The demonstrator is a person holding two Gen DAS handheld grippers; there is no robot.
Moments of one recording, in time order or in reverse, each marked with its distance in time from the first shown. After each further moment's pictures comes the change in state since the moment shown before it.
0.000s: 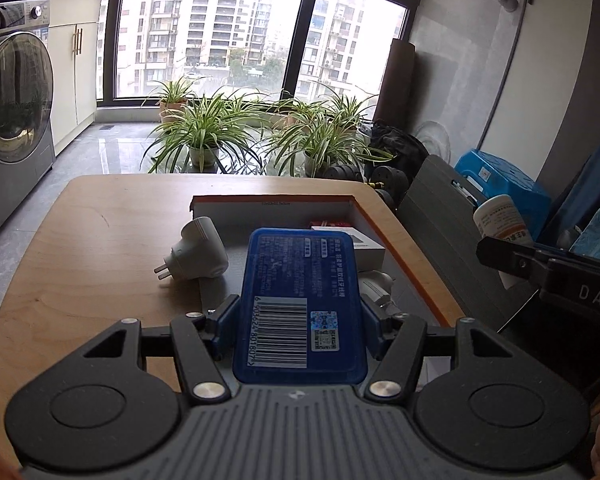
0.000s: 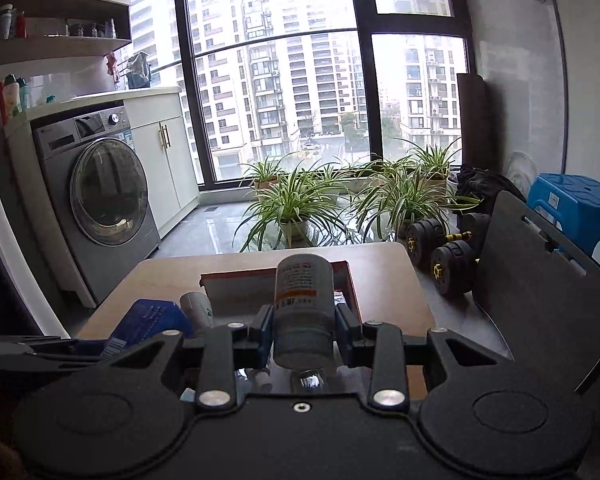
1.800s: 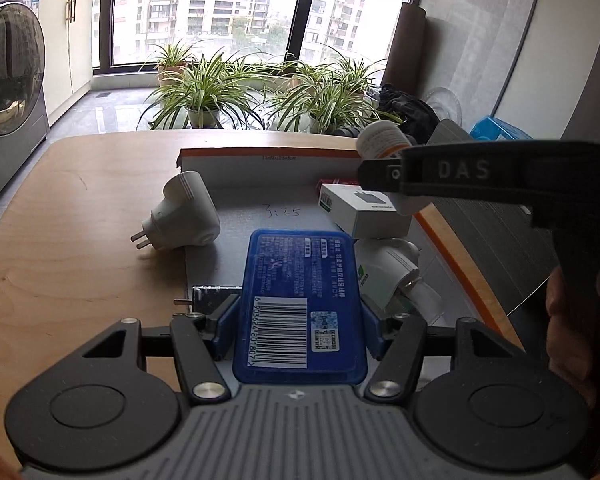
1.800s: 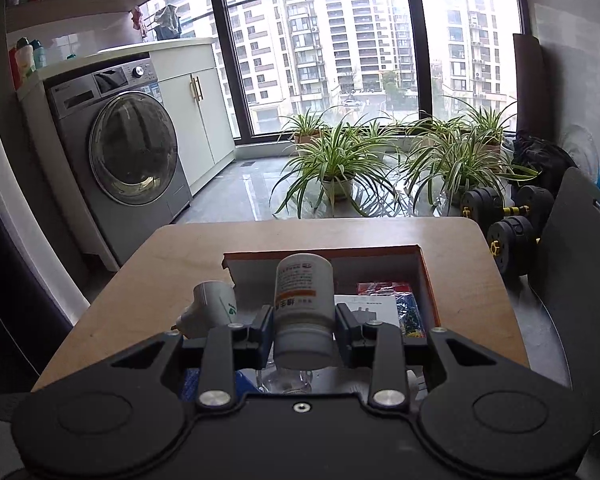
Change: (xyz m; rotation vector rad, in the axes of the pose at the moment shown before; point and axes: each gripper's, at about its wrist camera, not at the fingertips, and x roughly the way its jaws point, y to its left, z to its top) left arm 0.048 -0.002 -0.010 -0.008 0.103 0.012; right arm 0.128 0.024 0.020 -0.049 0.166 0.115
